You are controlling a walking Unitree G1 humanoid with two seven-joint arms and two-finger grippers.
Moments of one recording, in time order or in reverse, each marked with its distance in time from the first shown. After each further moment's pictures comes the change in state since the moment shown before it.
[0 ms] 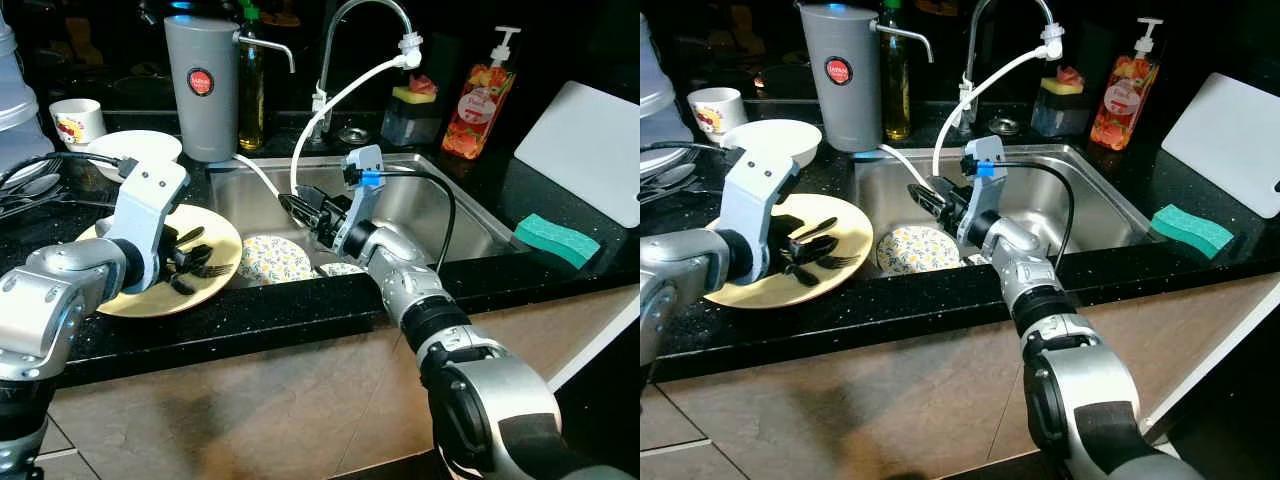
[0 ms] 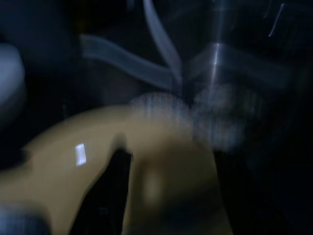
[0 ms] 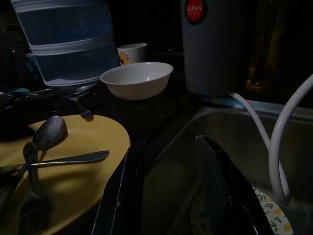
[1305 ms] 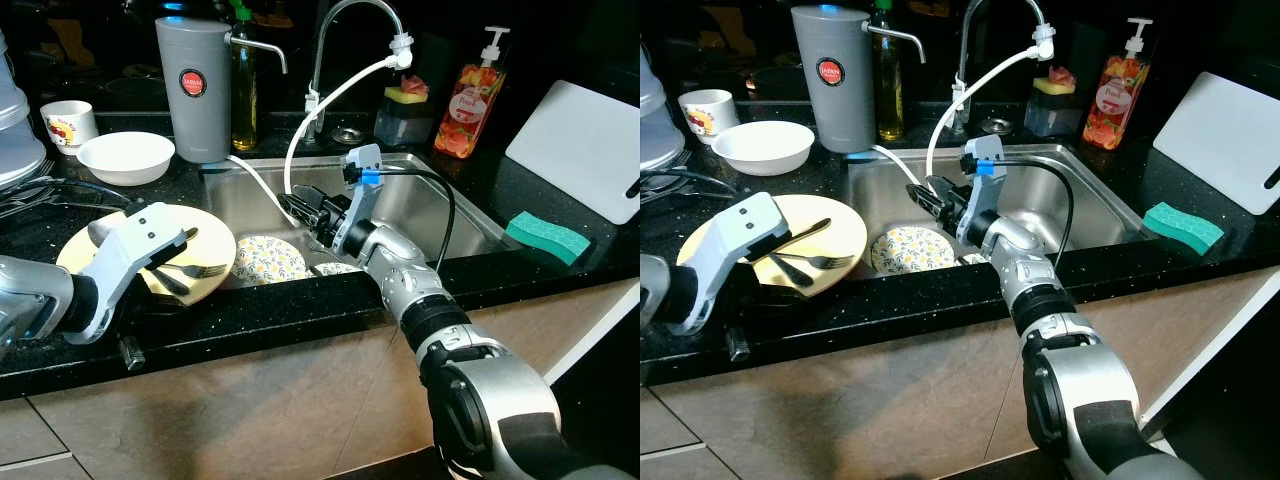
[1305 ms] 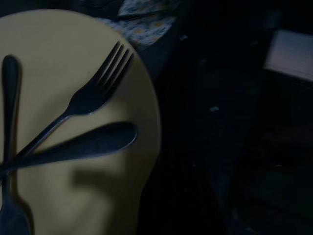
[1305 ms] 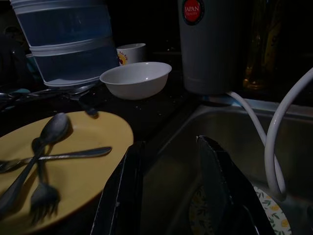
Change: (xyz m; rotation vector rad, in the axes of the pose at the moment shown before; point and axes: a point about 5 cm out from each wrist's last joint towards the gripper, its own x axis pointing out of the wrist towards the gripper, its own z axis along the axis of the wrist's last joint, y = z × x) left arm -0.043 0.001 -0.035 0.216 0.394 -0.298; right arm 0.002 0.002 0.000 0.010 0.006 0.010
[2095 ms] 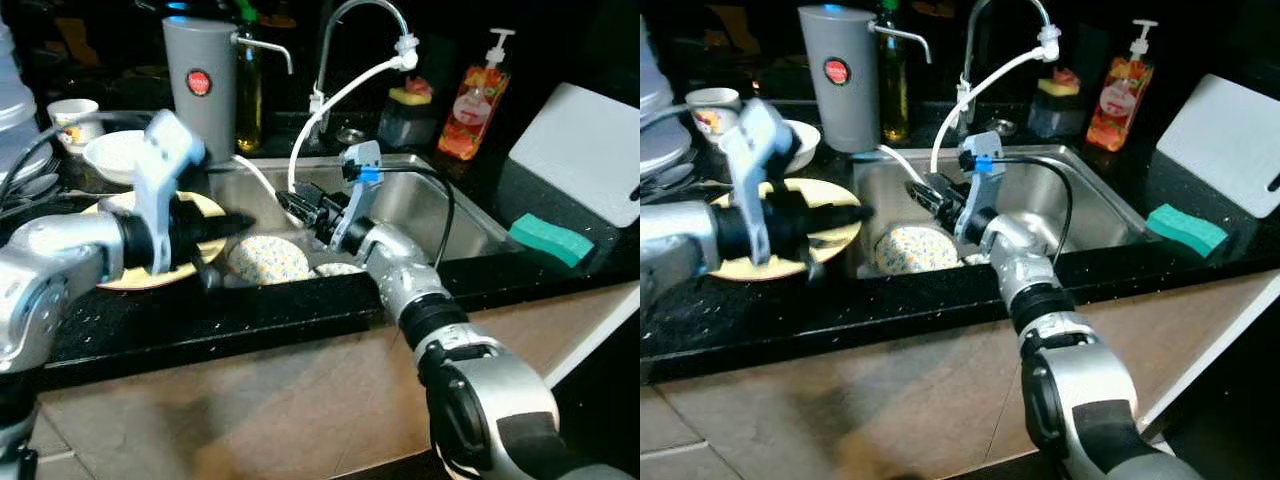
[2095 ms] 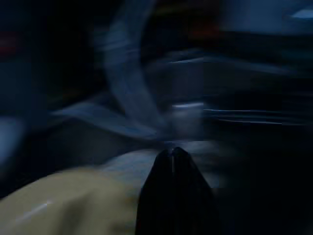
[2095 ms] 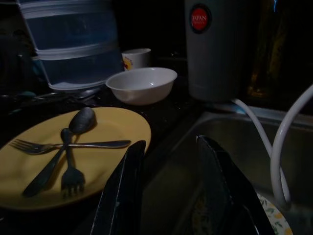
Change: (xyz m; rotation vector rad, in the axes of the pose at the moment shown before) left arm 0.007 0.050 0.066 -0.275 -0.481 0.471; right arm 0.004 0.003 0.004 -0.005 -0.011 0.014
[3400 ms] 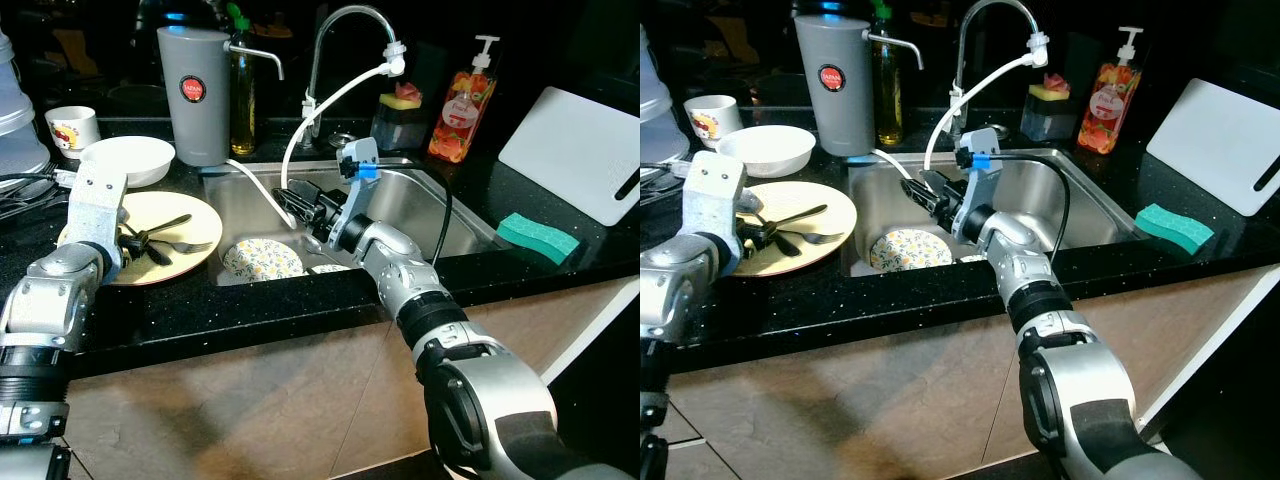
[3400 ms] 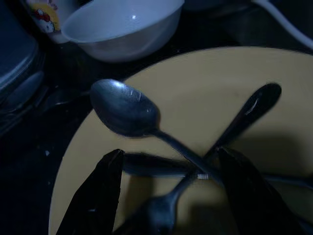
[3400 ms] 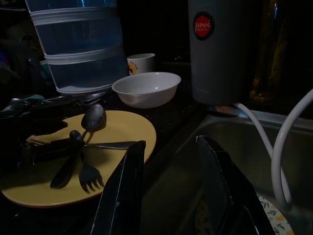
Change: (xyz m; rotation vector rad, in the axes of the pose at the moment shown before) left arm 0.017 0.050 -0.088 0.020 0.214 0.448; right arm 0.001 0.001 0.002 0.010 -0.005 0.007
